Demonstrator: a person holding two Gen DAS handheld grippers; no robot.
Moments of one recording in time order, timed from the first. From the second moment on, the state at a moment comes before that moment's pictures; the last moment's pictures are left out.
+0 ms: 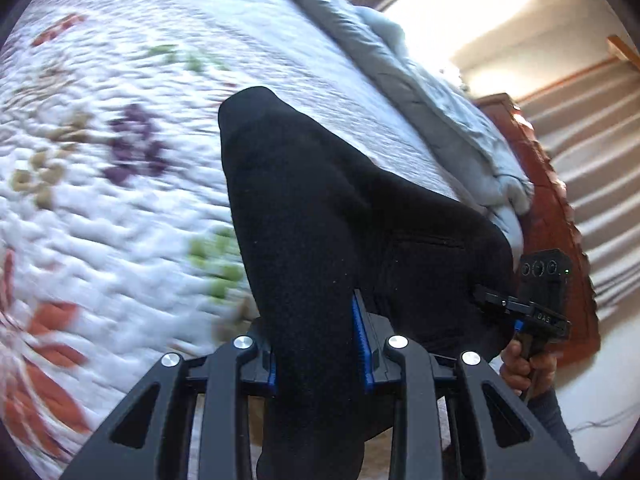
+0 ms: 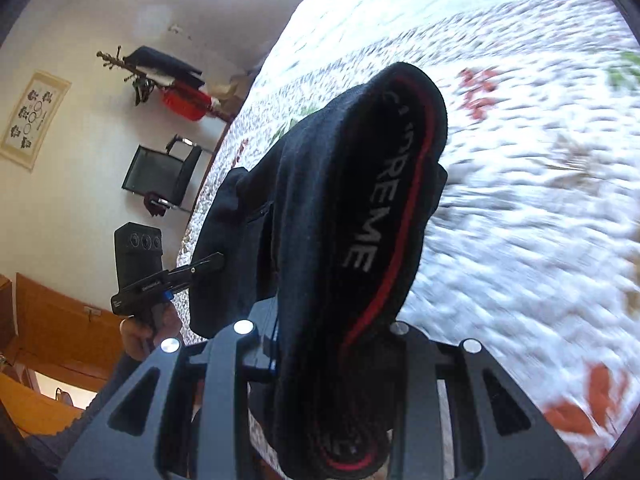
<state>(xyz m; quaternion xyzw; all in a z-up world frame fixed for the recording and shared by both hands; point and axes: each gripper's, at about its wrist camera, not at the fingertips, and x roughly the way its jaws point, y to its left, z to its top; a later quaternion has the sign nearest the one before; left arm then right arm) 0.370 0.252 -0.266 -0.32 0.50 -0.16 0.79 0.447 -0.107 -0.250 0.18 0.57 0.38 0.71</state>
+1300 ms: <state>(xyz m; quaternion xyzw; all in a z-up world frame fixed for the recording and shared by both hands) 0.363 0.316 -0.277 -0.44 0.38 -0.21 0.79 0.473 -0.132 -0.271 0.34 0.52 0.37 0.69</state>
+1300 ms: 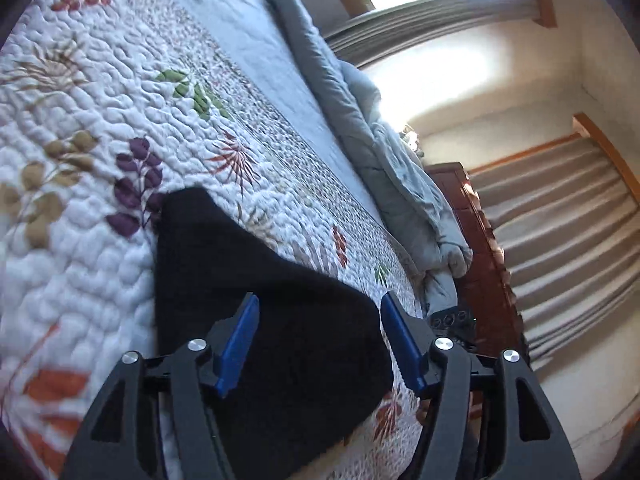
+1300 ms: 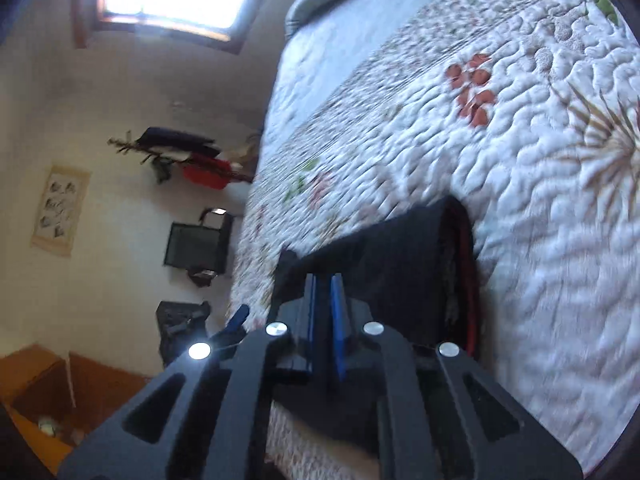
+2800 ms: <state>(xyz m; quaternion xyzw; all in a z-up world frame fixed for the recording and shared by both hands) -0.017 0.165 -0.015 -0.12 0.33 0.00 0.94 0.048 -0.149 -0.017 0.05 0.36 0.18 0.92</state>
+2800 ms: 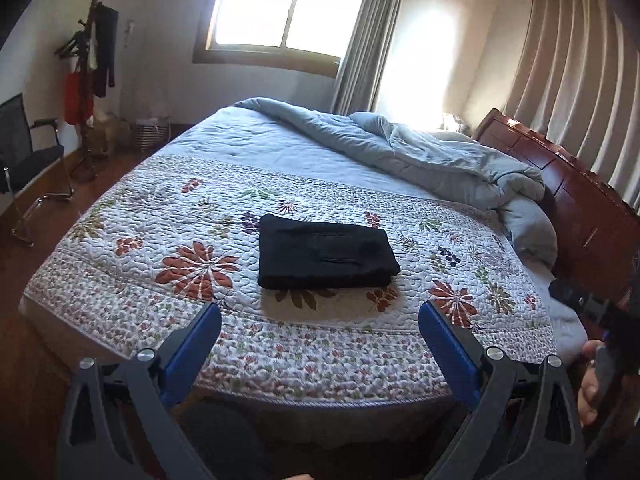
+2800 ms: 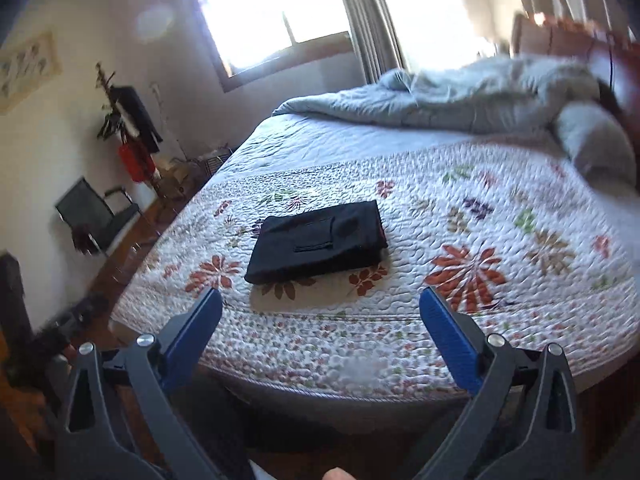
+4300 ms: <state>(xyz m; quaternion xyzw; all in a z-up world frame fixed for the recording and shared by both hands) -0.080 0.127 0.023 -0.09 0.30 0.06 0.95 -0.025 -0.100 0.001 -0.03 0.35 0.21 0.91</state>
